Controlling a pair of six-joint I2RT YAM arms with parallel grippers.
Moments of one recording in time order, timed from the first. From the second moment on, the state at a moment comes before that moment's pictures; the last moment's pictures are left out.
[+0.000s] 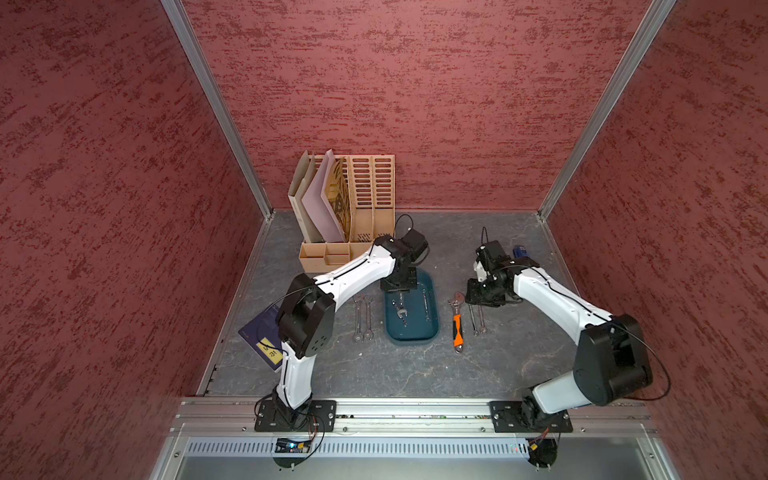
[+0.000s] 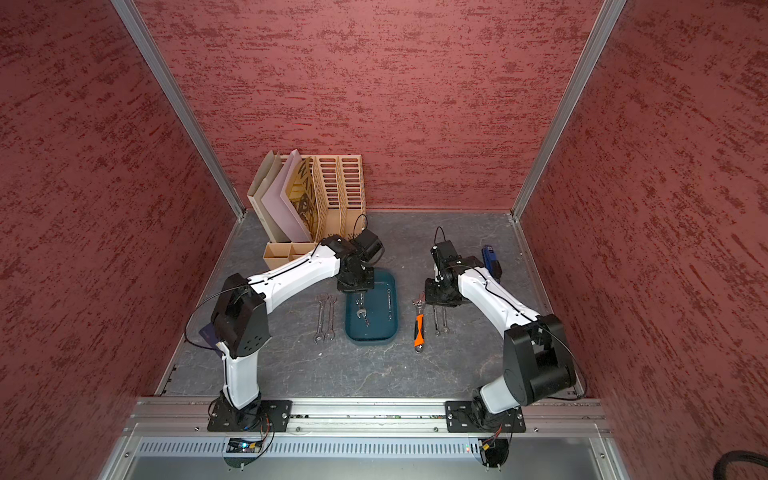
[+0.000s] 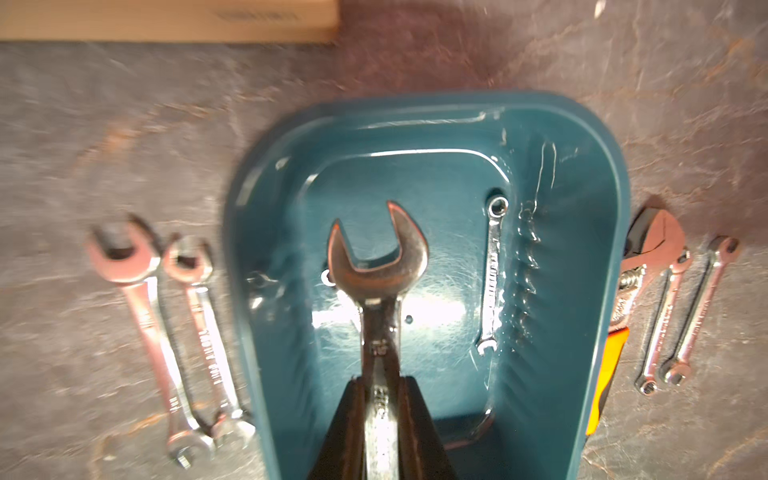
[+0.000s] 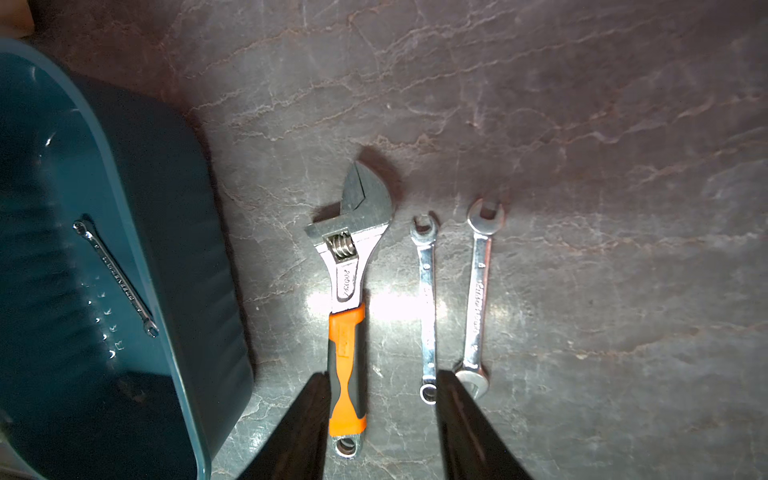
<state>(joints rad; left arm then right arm) -0.70 1.93 1.68 -1.09 -0.05 -0.72 0.31 1.50 1.09 -0.88 -0.13 0.39</state>
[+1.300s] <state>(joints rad) -0.30 1.68 1.03 -0.79 0.04 -0.44 0.53 1.52 1.31 -0.97 -0.12 0.48</state>
